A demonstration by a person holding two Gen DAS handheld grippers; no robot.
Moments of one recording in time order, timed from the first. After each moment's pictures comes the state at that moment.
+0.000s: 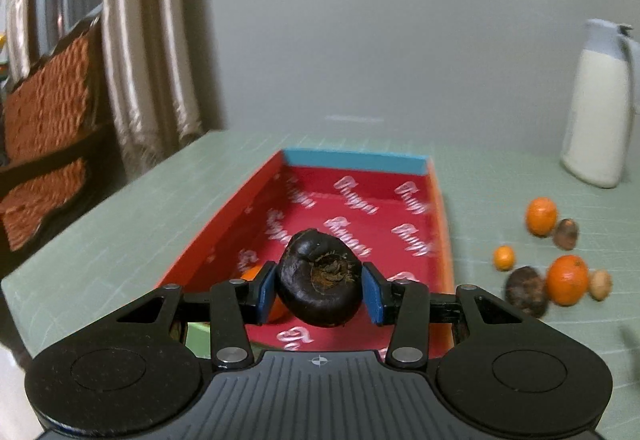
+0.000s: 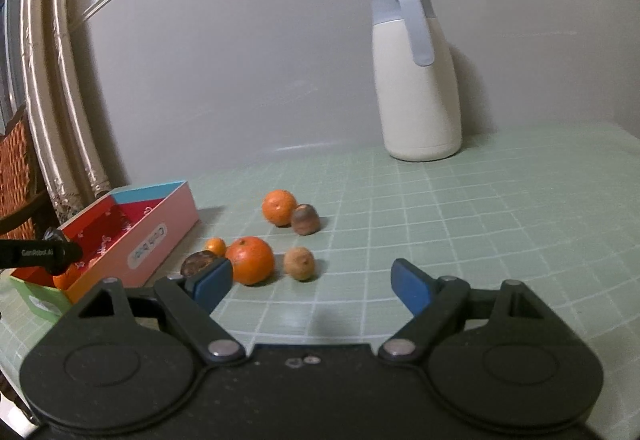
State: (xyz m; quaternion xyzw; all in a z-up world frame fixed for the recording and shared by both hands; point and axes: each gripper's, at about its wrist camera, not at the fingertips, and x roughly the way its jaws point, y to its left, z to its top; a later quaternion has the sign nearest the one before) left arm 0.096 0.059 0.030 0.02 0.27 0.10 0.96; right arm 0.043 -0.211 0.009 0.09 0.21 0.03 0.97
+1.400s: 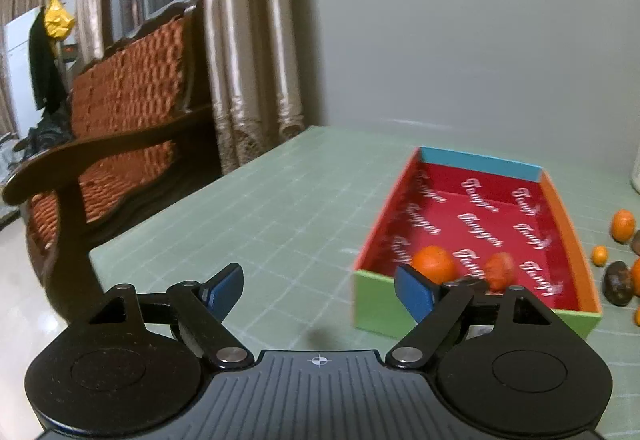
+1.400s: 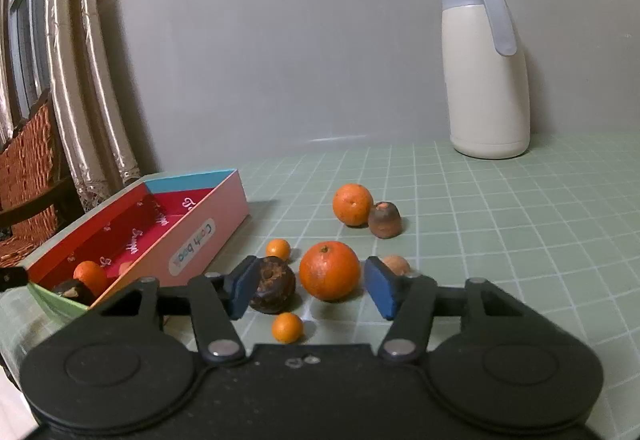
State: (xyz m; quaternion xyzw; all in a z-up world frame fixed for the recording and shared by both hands) left arm 0.044 0.149 0.032 0.00 0.26 0.20 0.95; right arm 0.083 -0.159 0.001 0.08 0.22 0.08 0.97
